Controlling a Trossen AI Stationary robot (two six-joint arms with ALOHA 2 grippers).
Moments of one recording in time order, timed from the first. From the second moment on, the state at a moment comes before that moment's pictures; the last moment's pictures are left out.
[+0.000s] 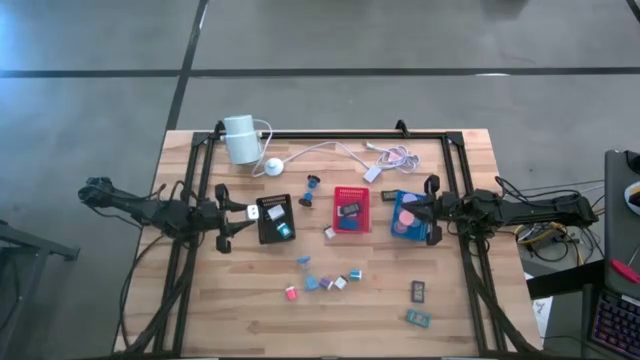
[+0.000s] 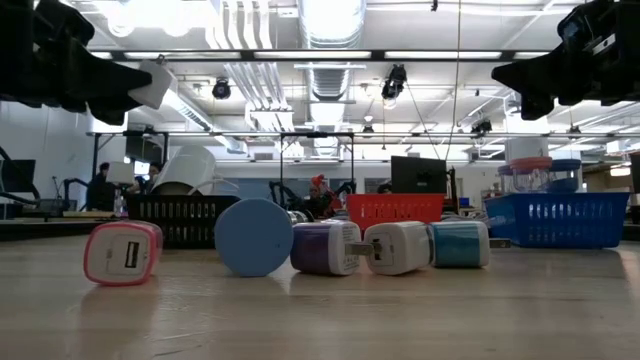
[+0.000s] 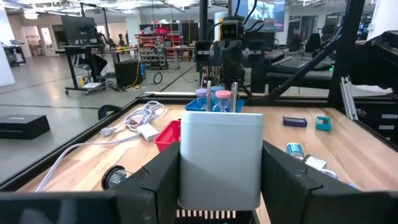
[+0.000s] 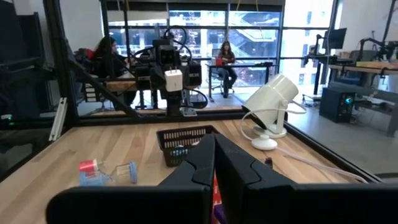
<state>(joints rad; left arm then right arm) -0.33 0.15 0.01 0.13 -0.46 0.03 0.04 0.22 0.01 0.30 0.14 0.03</state>
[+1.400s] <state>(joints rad) -0.27 0.76 0.63 -0.42 -0.60 -0.29 0.04 0.22 0.01 0.30 0.14 0.05</state>
